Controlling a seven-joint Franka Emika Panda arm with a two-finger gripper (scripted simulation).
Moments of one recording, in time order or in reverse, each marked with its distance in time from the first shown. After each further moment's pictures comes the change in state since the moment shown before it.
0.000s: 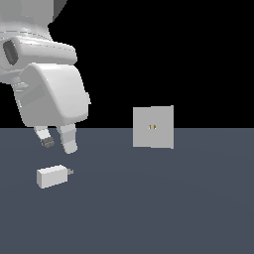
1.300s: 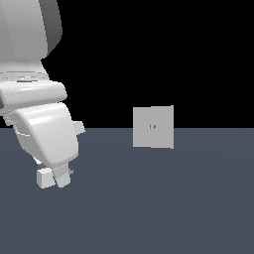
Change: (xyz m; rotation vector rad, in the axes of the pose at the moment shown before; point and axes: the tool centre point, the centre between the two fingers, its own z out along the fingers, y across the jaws) arm -0.020 -0.007 0.046 -0.008 0.012 0.040
